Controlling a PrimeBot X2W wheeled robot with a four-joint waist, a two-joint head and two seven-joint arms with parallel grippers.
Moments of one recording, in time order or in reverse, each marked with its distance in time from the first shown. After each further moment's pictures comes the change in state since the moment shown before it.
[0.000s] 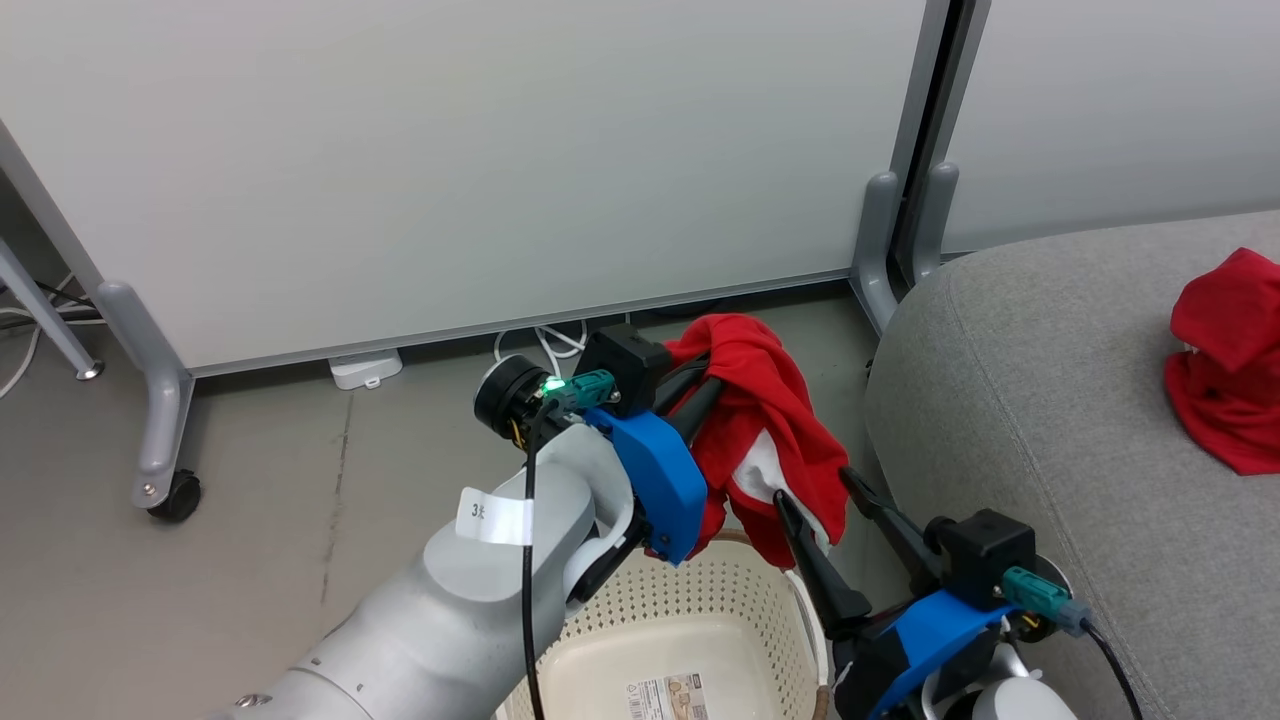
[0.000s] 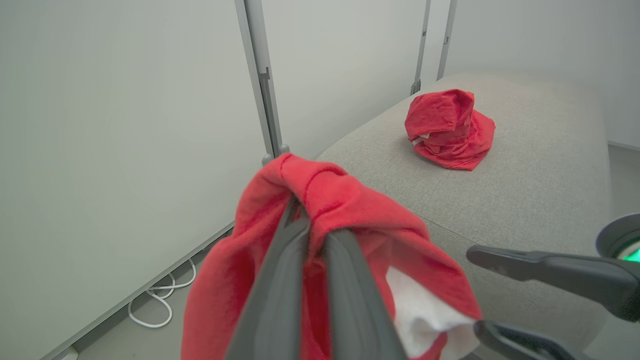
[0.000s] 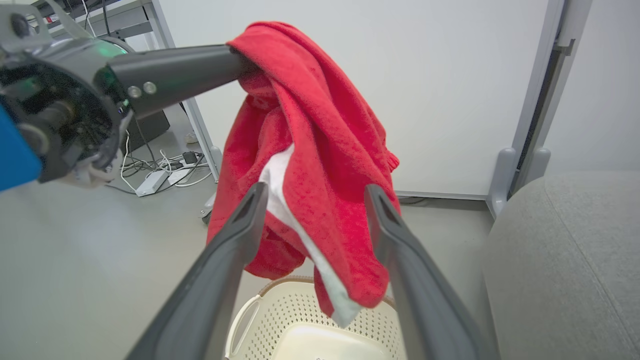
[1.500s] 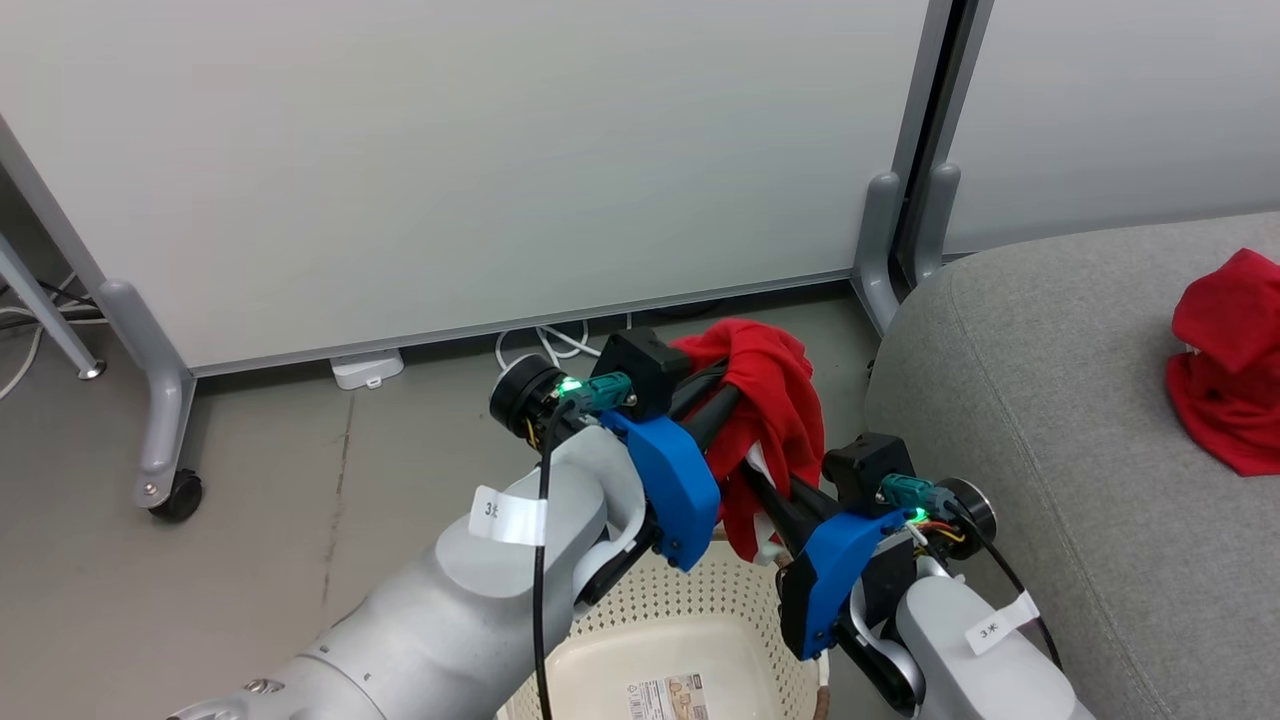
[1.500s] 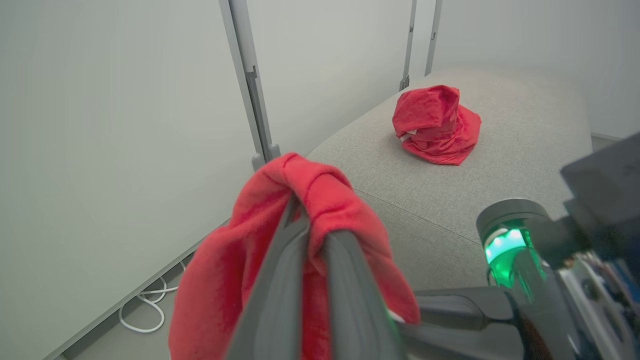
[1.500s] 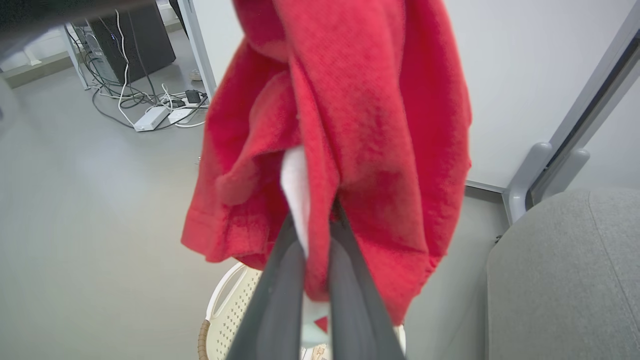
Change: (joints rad) left arm -0.037 0.000 -0.105 -0.001 -0.083 0.000 -0.019; right arm -0.337 0.000 0.209 0.473 0.043 0.000 -0.029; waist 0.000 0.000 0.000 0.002
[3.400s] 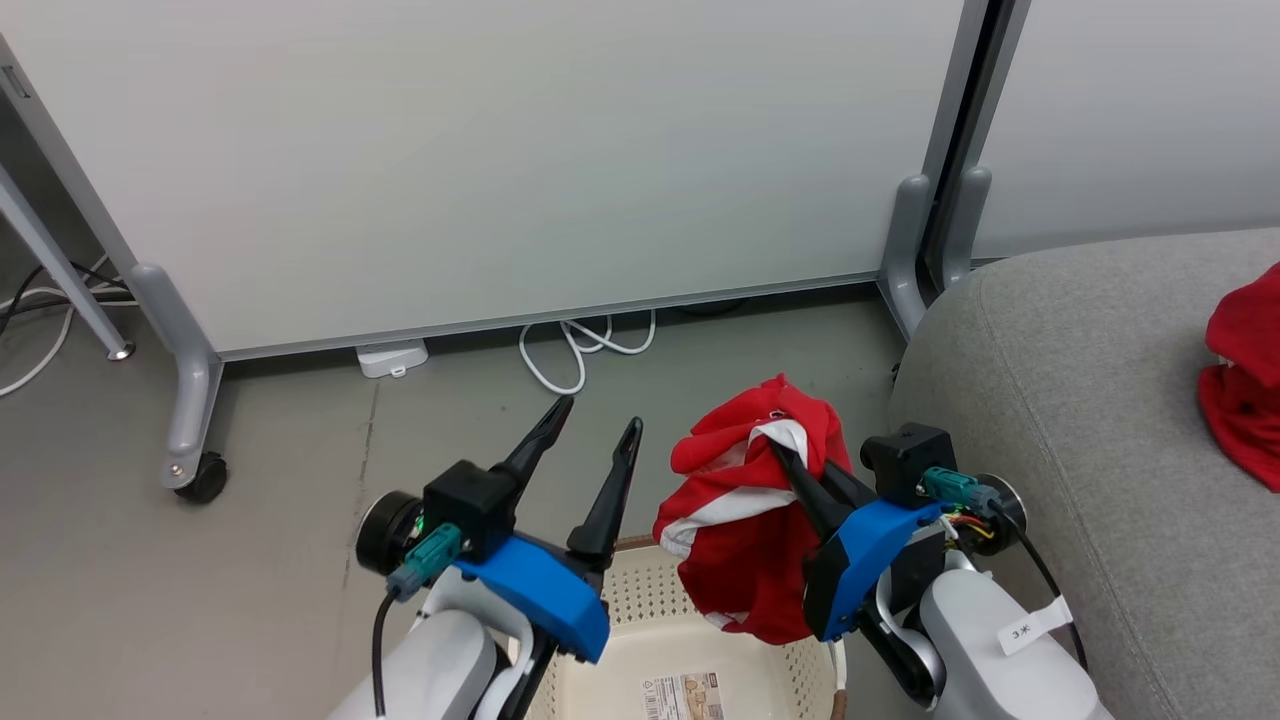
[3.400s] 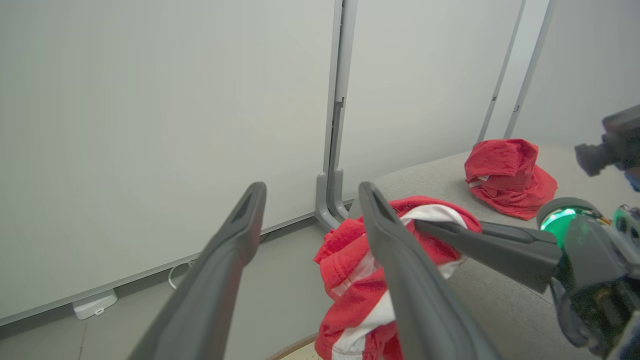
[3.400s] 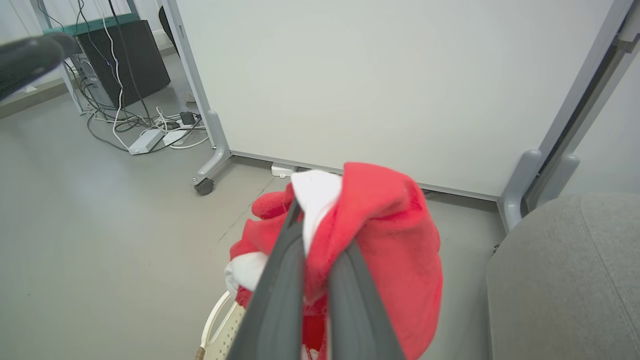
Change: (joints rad) left arm 0.438 0.140 0.491 -0.390 0.328 0.116 -0.026; right arm 0.005 0.000 -0.074 0.010 -0.007 0.000 -0.058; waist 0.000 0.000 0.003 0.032
